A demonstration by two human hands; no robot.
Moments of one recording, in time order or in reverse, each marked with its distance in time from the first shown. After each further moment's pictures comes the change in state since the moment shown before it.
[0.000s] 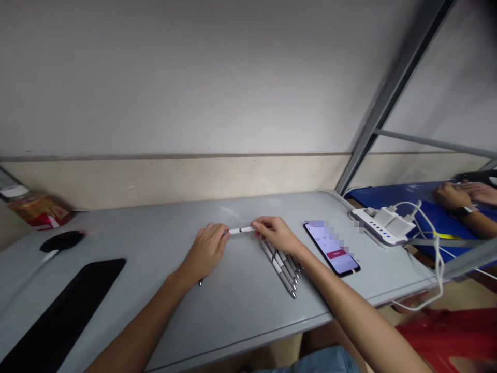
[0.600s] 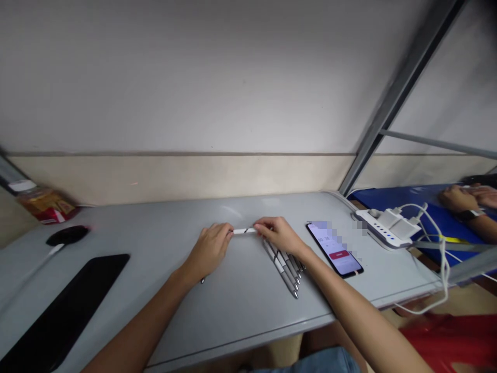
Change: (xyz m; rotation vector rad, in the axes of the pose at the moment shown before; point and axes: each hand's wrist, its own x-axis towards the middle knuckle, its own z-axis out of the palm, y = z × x) left_hand -0.001 0.001 0.004 0.024 -0.018 0.001; right_hand -0.001 0.003 -0.001 -0.102 -0.020 -0.017
